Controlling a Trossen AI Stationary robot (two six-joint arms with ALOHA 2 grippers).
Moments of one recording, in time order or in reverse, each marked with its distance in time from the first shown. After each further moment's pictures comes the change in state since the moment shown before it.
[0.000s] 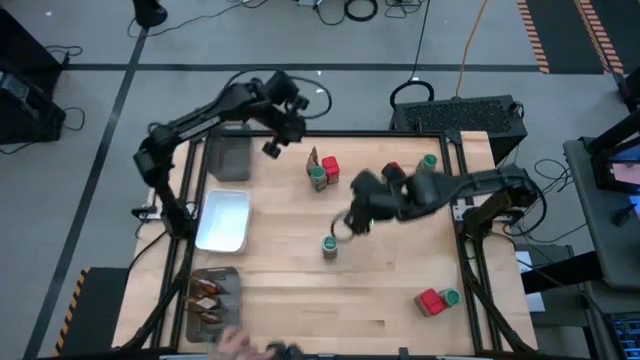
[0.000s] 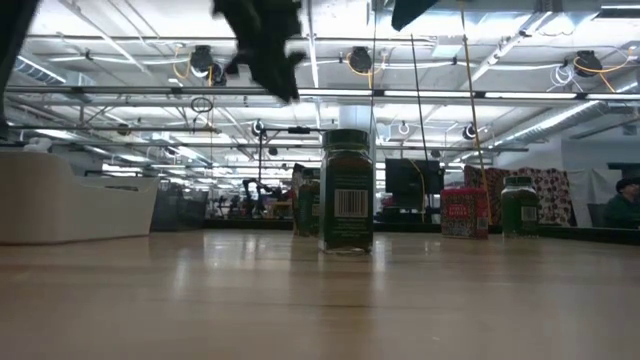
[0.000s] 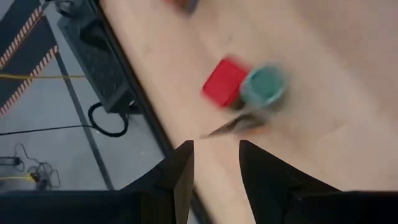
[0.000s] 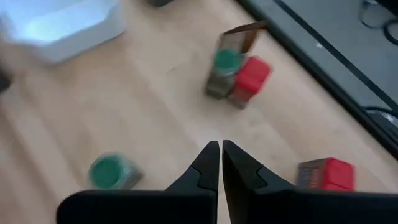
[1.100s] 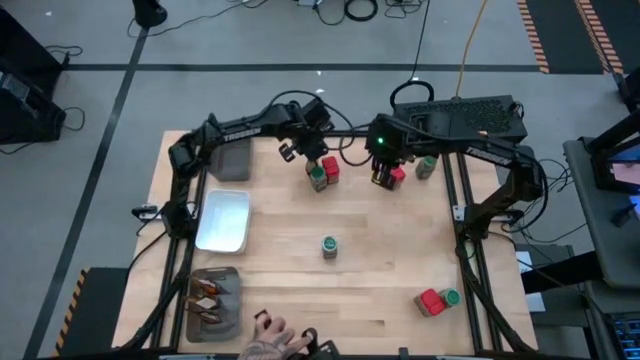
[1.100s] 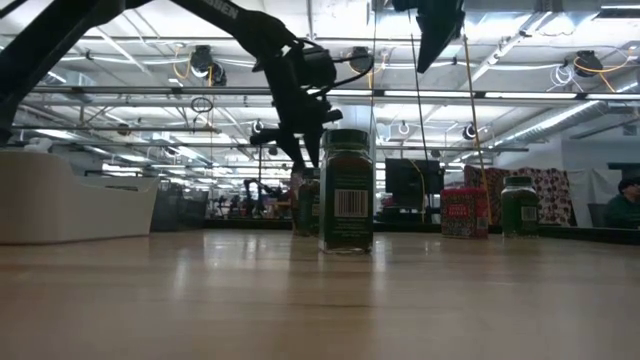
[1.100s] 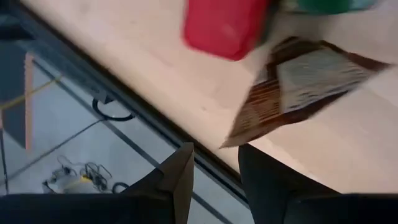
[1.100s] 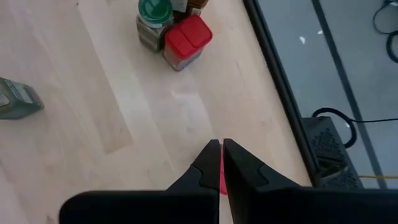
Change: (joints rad) left arm -0.080 0.281 0.002 0.155 -0.323 0.366; right arm -0.460 -0.089 0.000 -0.116 -0.300 -0.716
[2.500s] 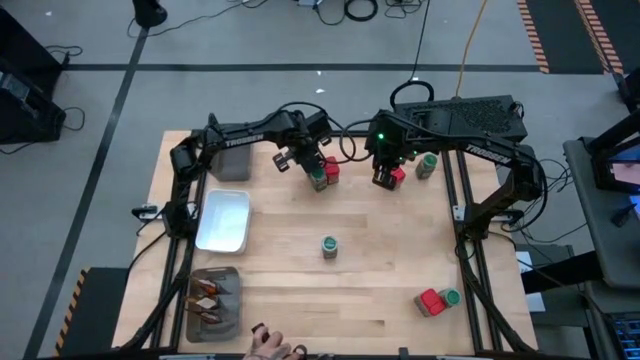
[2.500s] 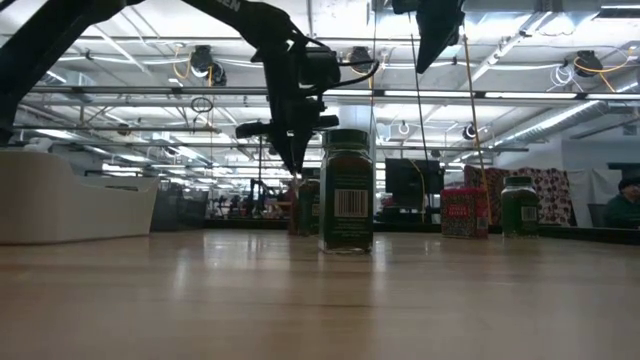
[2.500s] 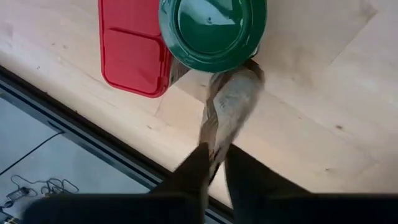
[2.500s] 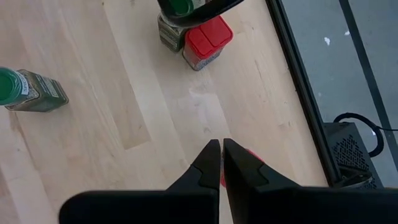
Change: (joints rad) left arm -0.059 0.000 0.000 -0.171 -0.021 -0.056; right arm -0.031 0.001 0.000 0.007 -0.103 -0.038
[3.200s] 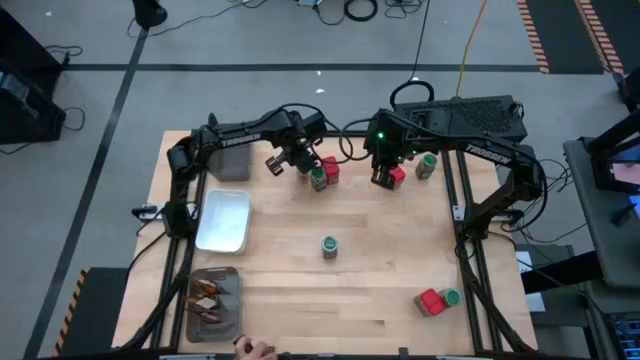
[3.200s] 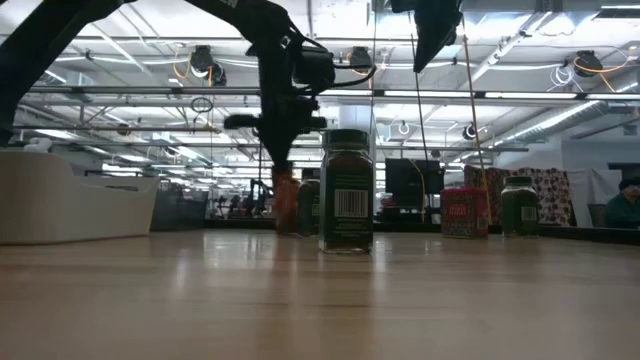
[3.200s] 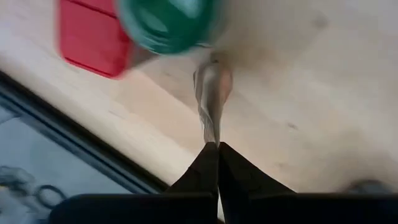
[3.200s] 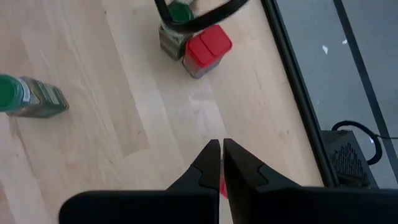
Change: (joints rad) left arm -0.002 -0.026 0.001 -0.135 -0.006 -0.152; right arm 0.000 0.000 0.000 0.027 0.001 -0.017
